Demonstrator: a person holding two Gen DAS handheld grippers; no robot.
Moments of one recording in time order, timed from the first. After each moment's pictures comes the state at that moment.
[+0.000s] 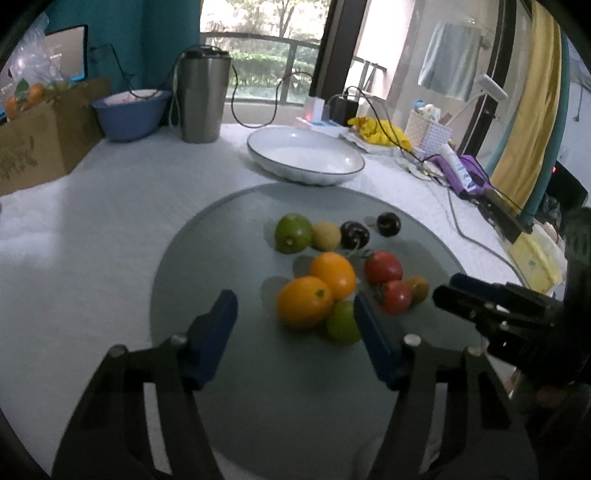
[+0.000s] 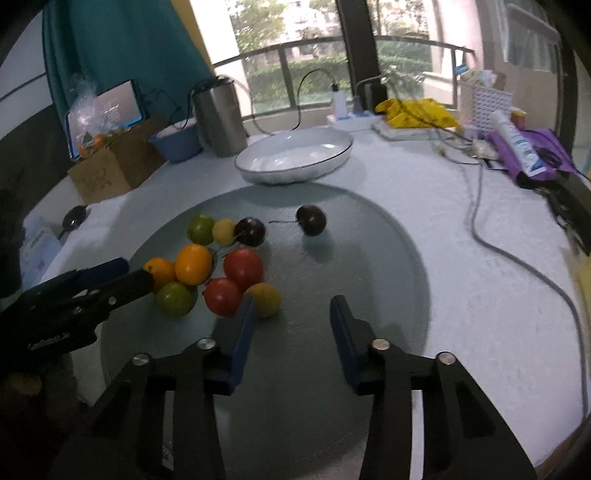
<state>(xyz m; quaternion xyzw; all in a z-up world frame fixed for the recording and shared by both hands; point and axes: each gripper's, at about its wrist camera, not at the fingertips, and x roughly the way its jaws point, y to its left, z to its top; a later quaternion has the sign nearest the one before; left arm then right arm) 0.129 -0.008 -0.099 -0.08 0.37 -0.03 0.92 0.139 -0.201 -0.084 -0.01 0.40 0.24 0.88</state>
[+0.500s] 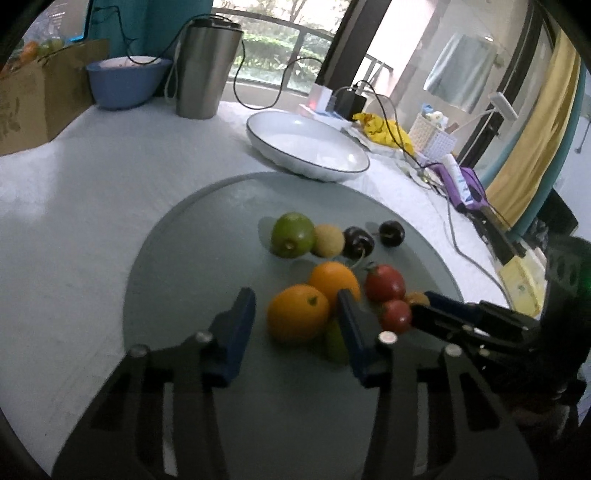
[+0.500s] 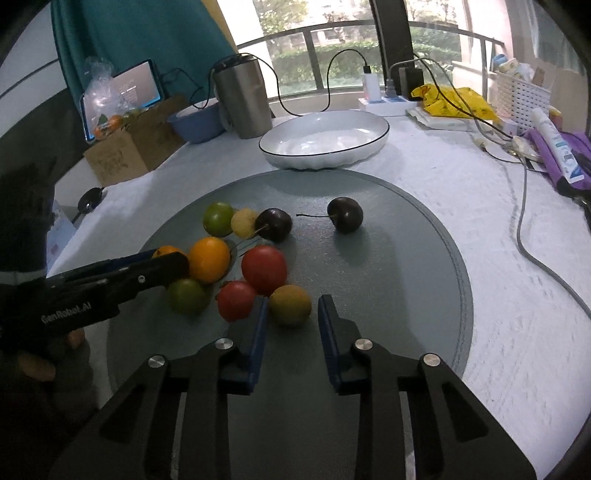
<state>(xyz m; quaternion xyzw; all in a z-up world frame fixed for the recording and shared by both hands) 0.153 0.005 -0.108 -0.15 0.39 -0.05 0.90 0.161 -0.184 -0.092 -0.02 0.43 0.29 0.86</state>
